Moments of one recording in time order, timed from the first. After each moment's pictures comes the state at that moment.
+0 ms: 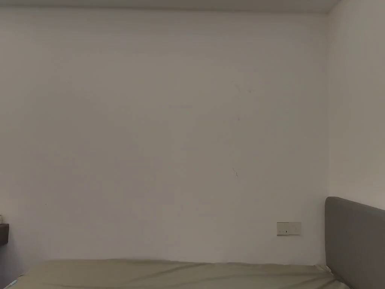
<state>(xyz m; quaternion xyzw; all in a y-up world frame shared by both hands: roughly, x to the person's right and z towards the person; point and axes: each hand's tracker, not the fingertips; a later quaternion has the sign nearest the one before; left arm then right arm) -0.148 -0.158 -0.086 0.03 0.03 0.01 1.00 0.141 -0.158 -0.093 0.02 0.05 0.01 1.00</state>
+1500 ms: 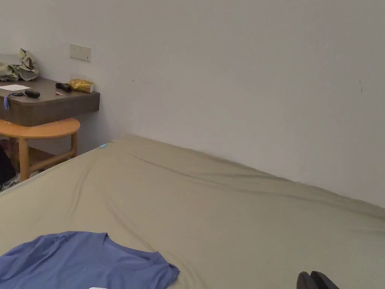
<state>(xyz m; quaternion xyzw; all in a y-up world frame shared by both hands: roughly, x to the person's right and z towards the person) -0.393 -0.535 -0.341 -0.46 0.16 0.08 0.87 -0.028 -0.251 -0.180 -0.01 0.20 0.09 0.98</state>
